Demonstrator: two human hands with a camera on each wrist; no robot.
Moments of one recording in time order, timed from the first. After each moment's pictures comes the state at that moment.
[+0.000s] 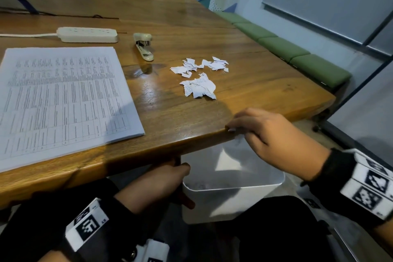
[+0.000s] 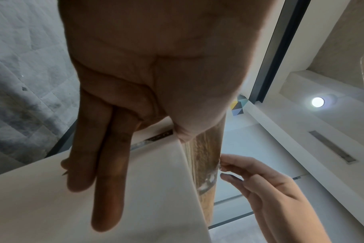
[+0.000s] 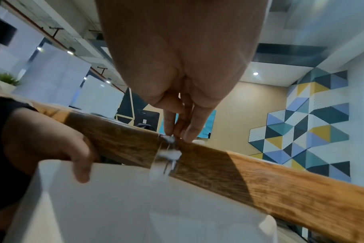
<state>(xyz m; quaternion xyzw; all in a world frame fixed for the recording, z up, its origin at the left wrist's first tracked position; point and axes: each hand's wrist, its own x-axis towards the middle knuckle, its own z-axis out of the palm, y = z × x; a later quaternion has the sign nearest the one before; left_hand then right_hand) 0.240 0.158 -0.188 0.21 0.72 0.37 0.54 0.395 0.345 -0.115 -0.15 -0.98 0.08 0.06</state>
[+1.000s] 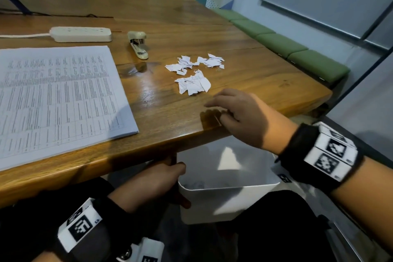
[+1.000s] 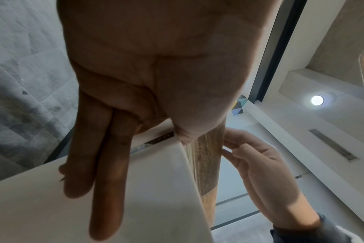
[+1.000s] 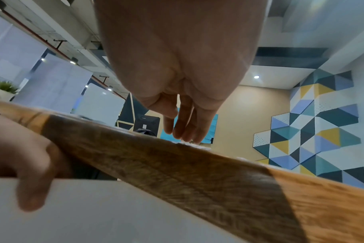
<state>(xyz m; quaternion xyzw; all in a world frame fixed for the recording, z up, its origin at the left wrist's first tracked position) 0.243 0.165 -0.193 0.22 0.77 0.37 0.47 0.354 0.351 -0.115 -0.13 -0.98 0.10 0.10</state>
